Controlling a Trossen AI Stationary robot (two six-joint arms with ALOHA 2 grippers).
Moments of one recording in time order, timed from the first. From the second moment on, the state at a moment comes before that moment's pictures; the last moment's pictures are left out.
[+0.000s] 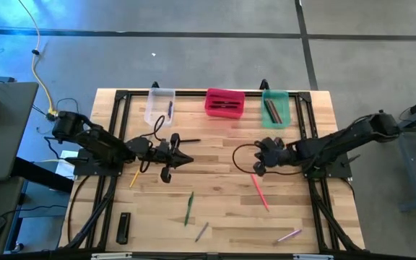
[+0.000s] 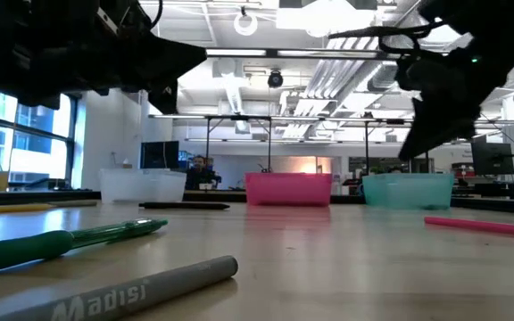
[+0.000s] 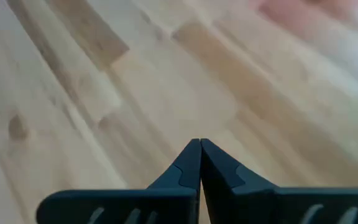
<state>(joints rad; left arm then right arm) 0.05 1.51 0.24 1.35 0.07 -0.16 0.20 1.13 0.54 -0.37 0.42 0.80</state>
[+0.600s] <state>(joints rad) 0.08 1.57 0.24 1.40 0.07 -0.19 0.38 1.14 0.54 -0.51 0.43 1.17</state>
